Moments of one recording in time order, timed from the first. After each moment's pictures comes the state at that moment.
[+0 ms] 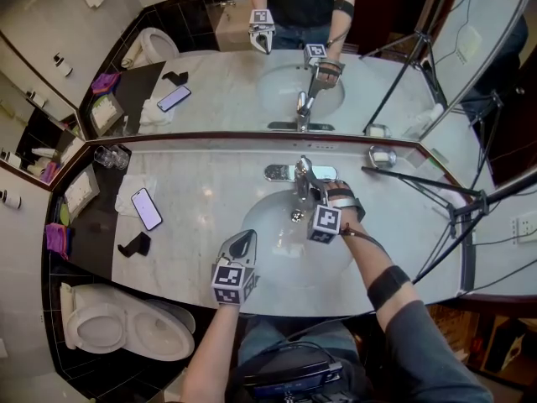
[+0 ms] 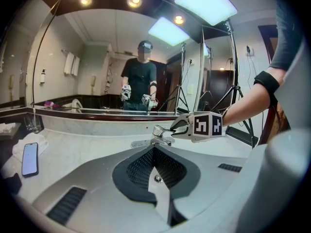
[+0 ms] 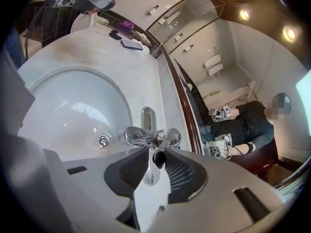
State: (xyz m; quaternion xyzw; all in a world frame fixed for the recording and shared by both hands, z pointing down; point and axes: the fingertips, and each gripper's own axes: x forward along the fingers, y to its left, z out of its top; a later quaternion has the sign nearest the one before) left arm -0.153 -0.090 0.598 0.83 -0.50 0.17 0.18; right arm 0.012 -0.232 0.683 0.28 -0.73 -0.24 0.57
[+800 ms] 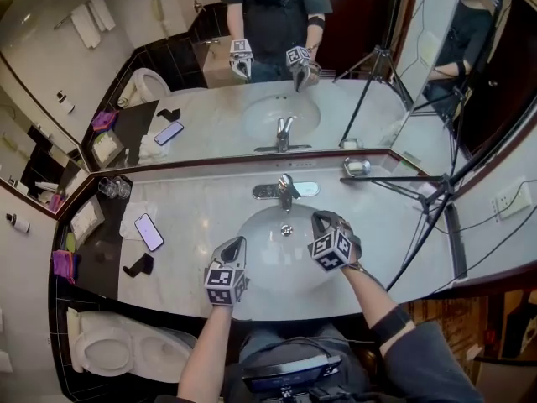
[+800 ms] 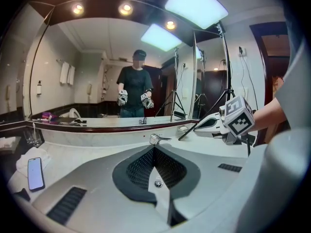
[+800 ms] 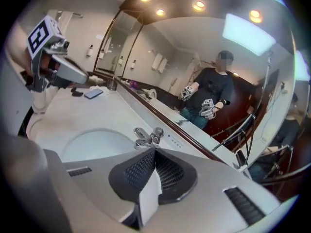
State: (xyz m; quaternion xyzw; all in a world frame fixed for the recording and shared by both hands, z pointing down) left arm -0.150 -0.082 0.554 0.84 -0.49 0.17 0.15; right arm 0.061 -0.141 0.596 0.47 -0.80 0.00 0.37
